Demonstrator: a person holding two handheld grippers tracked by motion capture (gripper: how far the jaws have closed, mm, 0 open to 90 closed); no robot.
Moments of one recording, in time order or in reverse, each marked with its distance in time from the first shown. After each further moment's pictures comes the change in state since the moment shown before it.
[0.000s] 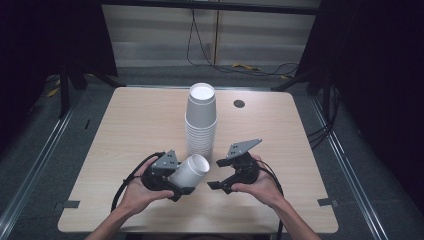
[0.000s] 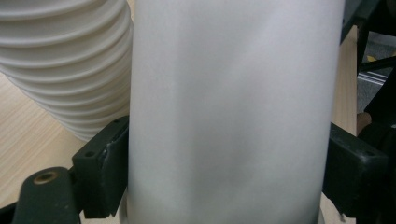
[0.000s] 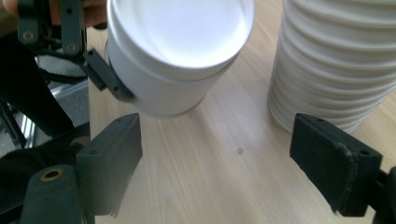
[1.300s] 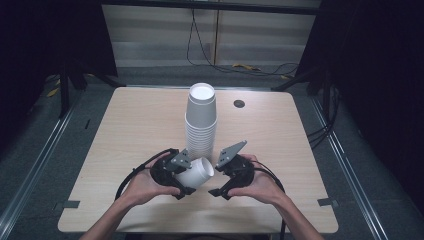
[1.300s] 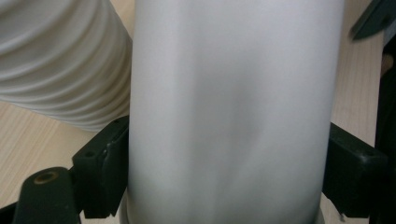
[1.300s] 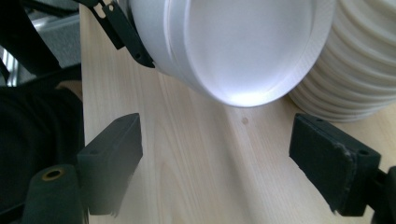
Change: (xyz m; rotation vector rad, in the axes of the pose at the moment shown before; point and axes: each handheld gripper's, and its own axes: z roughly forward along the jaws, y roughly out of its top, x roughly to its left) left arm 0.001 0.026 0.016 0.271 -0.005 0.125; right arm 0.008 0.010 0.006 0.209 -0.002 -0.148
